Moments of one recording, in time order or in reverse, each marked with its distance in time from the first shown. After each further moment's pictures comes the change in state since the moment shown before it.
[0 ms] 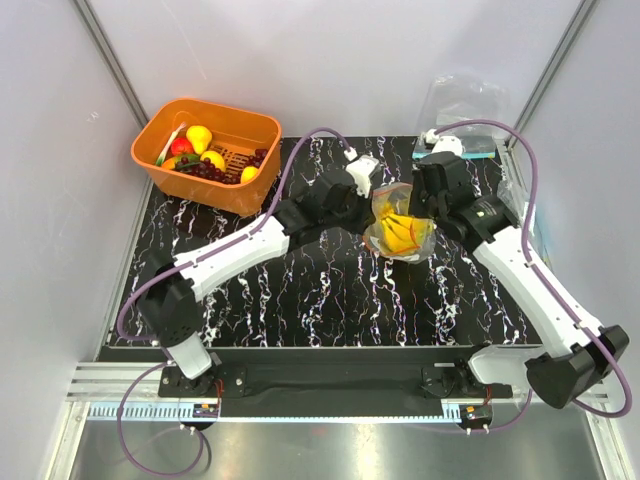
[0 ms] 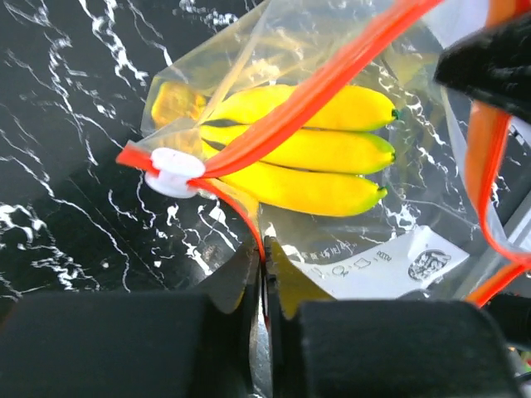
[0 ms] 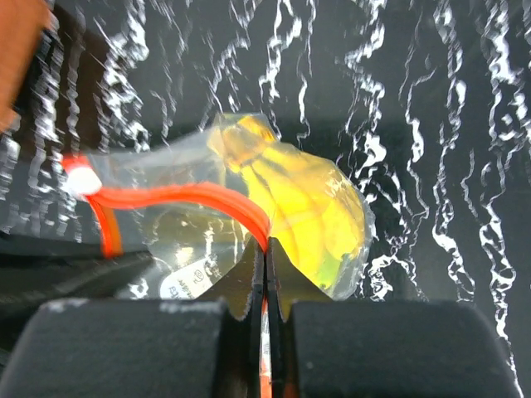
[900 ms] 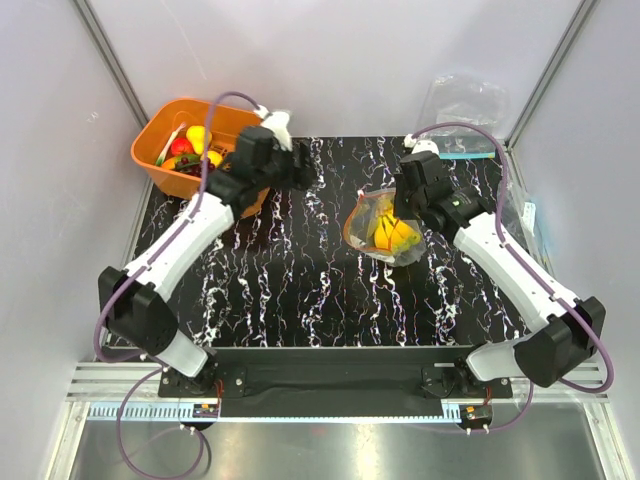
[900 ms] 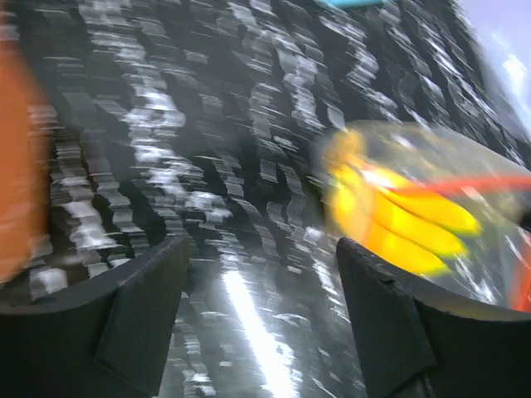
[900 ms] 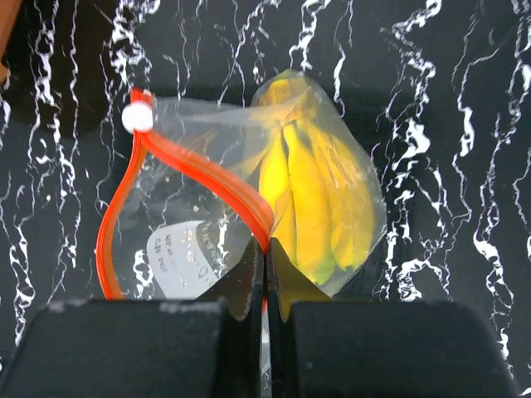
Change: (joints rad) left arm 0.329 -0.133 0.007 -0.114 0.020 0.019; right arm 0.005 0.123 -0.038 0.056 -0.092 -0.004
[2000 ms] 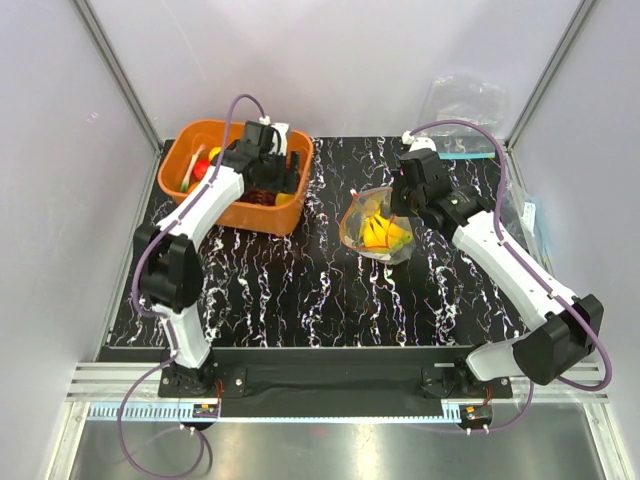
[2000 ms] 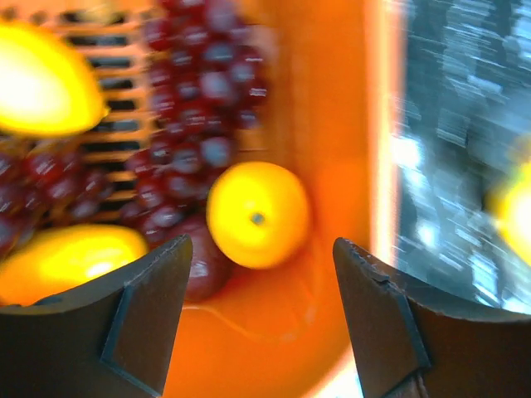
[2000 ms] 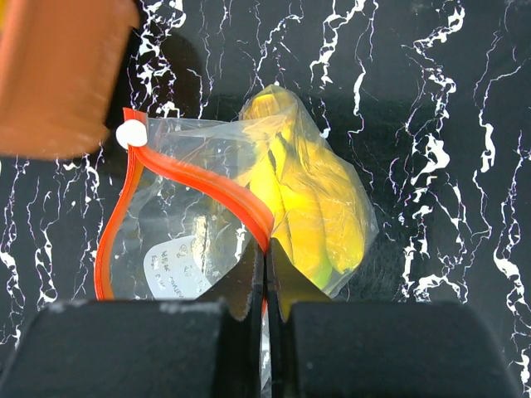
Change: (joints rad) left arm 0.215 0.329 0.224 -0.265 0.000 0.154; right arm 0.000 0.010 0.020 0.039 -0.031 0.004
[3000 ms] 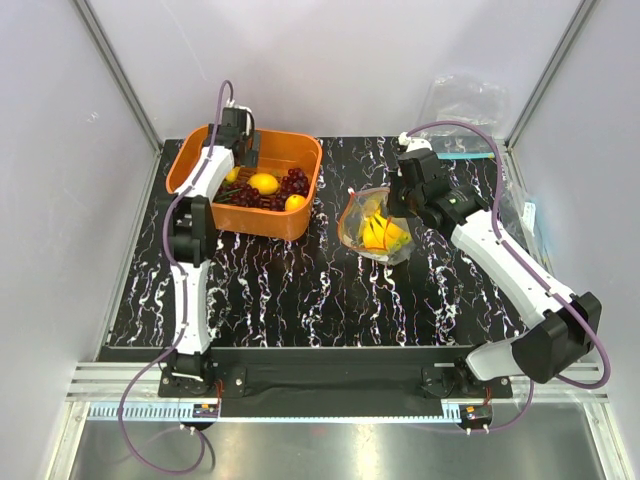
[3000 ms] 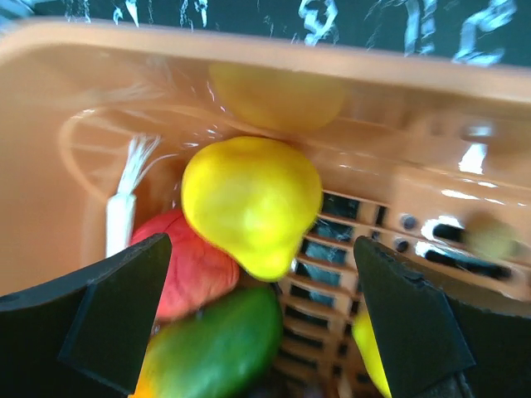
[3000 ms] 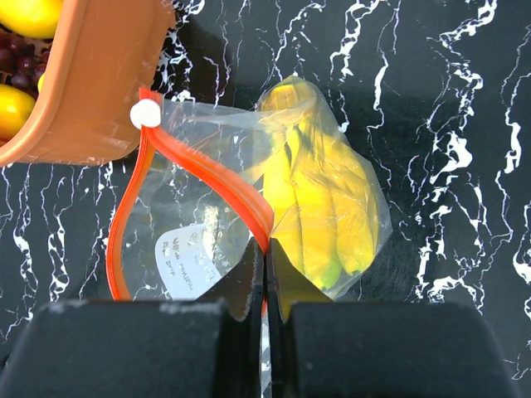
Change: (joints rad) left arm 0.193 0.444 0.418 0.105 -0.387 0.198; right arm 0.000 0.010 0.000 0.001 -0.050 0.000
